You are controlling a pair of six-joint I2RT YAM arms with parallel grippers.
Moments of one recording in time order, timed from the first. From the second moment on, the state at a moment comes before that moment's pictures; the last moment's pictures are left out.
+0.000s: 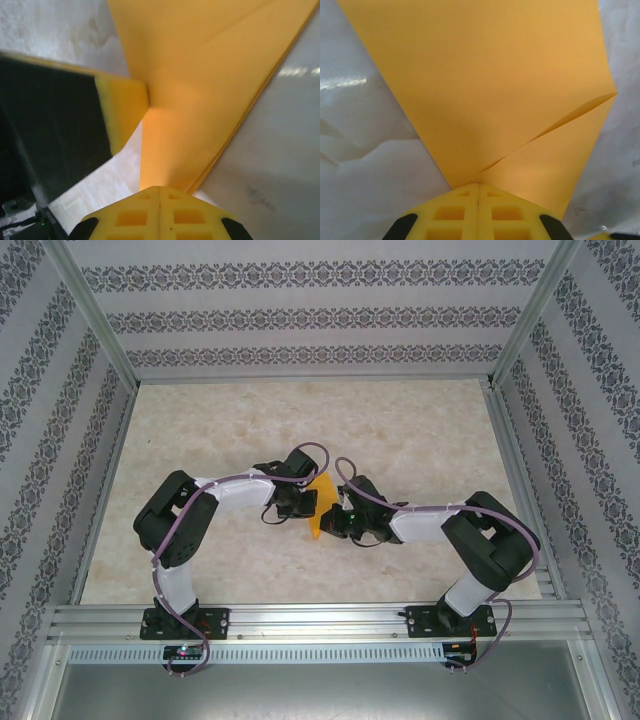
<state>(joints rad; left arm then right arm) -0.68 1.87 1.11 -0.46 0.20 -0.68 0.72 1.62 0.62 0.17 -0.40 0.96</state>
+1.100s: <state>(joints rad) -0.68 1.86 1.09 -0.44 0.20 -0.68 0.78 1.67 0.66 0.13 -0.42 0.96</state>
